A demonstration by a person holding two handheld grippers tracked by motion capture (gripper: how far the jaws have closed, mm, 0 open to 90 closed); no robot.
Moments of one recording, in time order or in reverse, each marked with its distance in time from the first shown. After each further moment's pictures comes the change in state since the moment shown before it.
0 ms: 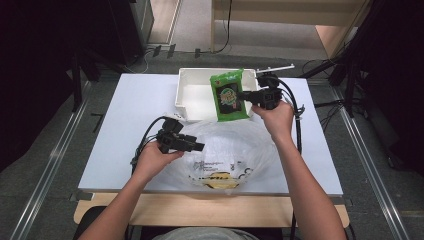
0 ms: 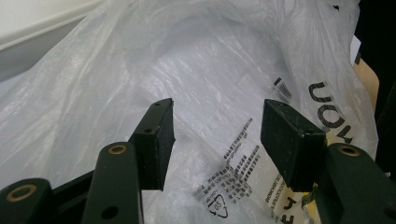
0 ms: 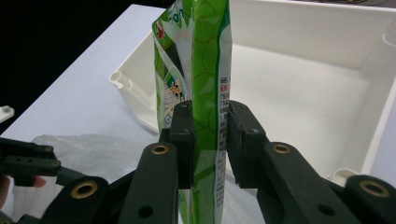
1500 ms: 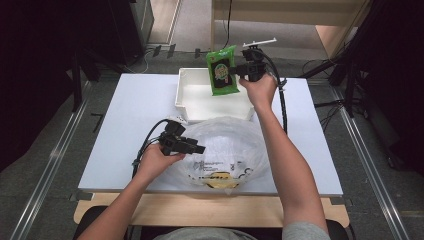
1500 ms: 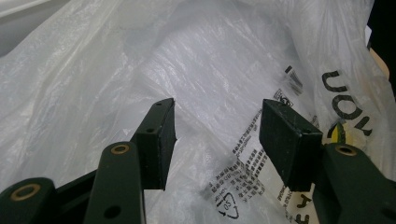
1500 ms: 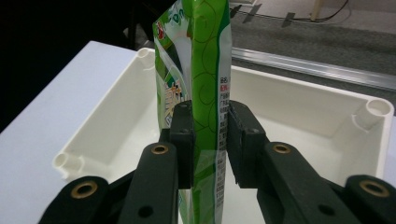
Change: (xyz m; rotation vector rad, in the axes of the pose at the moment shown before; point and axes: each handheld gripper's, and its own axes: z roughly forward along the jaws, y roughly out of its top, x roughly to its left) left arm 0.005 -0.006 0.015 0.035 -0.003 0.007; right arm -0.016 0.073 0.059 -0.026 -0.117 0.017
